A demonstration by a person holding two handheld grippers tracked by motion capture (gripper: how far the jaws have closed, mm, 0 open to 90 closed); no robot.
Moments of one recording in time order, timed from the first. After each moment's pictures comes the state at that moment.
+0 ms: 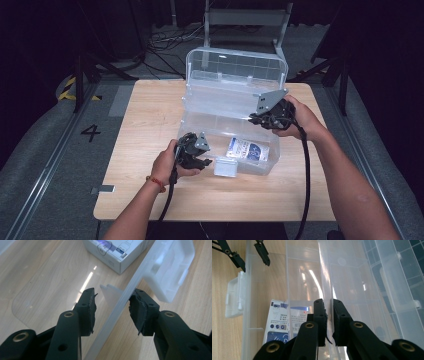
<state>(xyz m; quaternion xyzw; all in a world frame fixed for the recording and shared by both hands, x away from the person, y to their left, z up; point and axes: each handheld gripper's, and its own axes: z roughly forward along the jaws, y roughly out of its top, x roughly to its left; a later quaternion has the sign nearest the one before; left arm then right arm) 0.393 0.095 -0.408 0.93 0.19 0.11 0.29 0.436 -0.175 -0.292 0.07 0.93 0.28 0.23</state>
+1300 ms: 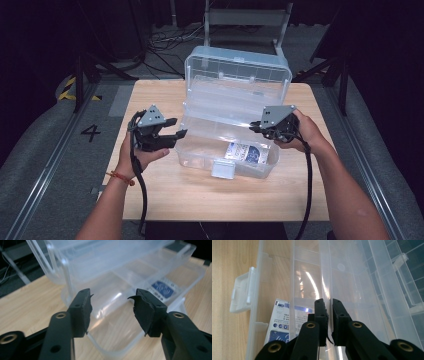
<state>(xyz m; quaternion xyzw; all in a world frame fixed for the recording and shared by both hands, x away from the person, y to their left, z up) 0.384 0.179 -0.315 0.82 0.29 0.18 0.46 0.407 -0.183 -0.306 0.04 0.91 0.31 0.26</state>
